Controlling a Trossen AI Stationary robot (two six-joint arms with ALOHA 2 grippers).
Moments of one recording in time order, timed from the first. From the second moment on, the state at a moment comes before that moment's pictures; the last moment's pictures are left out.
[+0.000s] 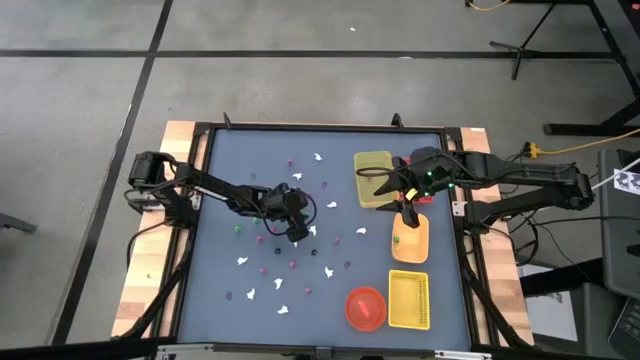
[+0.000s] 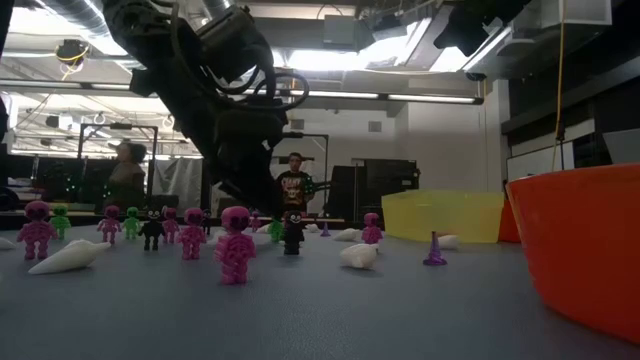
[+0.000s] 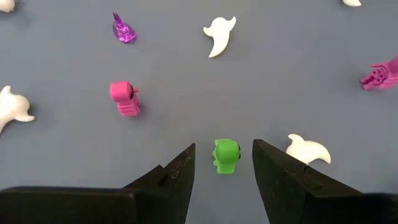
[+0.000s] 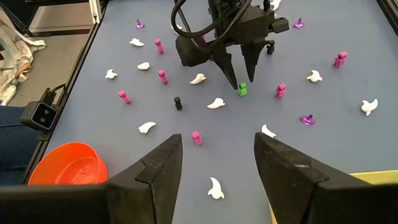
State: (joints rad) left arm -0.01 1.67 0.77 0.03 -0.25 -0.39; right arm -0.07 1.08 1.05 -0.65 -0.22 -0.01
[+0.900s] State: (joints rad) left arm -0.01 1.72 0.77 0.06 -0.26 -0.39; right arm -0.07 1.08 1.05 -0.65 -0.22 -0.01
